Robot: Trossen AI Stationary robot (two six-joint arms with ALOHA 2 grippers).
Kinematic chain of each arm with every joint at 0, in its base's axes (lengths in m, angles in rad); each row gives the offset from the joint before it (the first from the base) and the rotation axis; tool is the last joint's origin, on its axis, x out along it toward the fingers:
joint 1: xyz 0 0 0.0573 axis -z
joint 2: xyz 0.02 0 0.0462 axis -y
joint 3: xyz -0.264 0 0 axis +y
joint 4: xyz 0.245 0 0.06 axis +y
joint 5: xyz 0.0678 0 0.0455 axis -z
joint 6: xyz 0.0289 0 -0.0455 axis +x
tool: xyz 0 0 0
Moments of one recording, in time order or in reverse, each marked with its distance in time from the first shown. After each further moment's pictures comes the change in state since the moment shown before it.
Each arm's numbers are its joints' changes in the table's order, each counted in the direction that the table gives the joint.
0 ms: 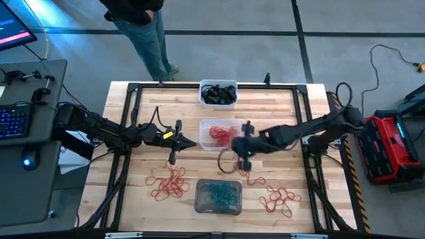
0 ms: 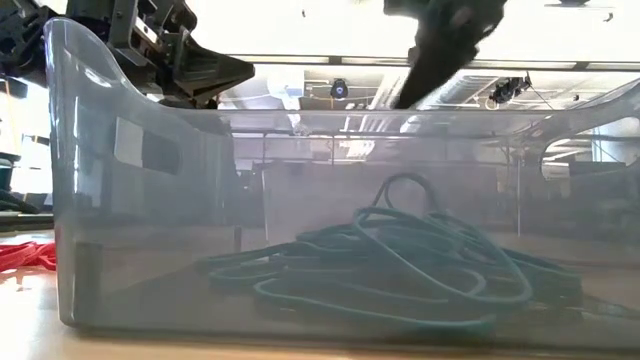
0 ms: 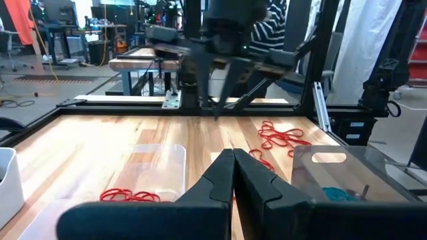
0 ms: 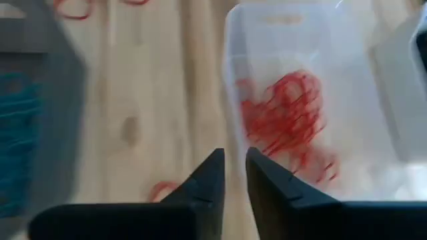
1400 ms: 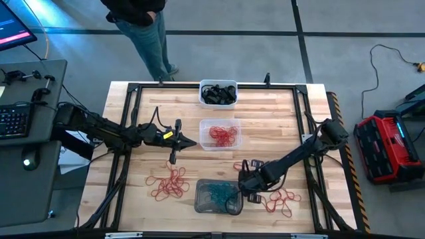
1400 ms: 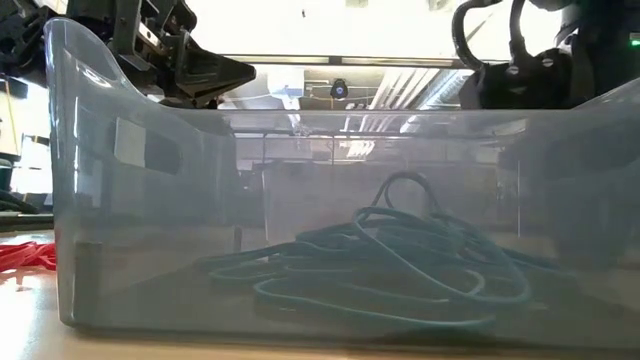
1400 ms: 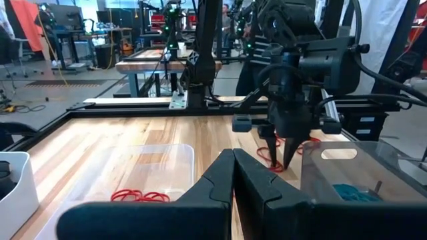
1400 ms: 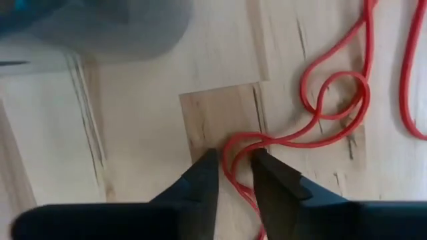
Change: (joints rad) left arm 0.001 0.000 -0.001 0.005 -0.021 0.039; right arm -0.301 -0.300 0.101 0.004 -0.202 0.476
